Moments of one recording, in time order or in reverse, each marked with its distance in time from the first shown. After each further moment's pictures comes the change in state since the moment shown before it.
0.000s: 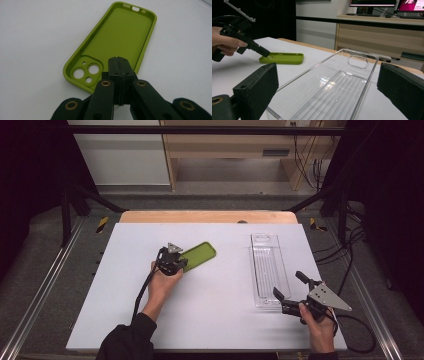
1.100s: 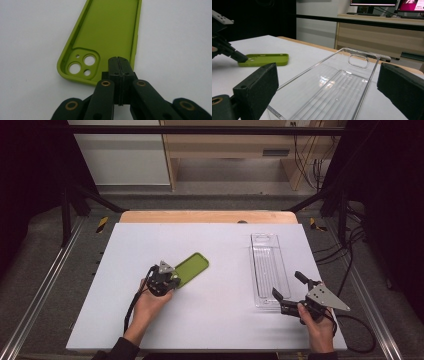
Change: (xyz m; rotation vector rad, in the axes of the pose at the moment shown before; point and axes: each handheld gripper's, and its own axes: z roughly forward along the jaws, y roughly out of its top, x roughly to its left) left arm -0.012 -0.051 -0.047 0.073 -0.060 0.066; right arm 0.002 0.000 0.001 0.013 -0.002 -0.015
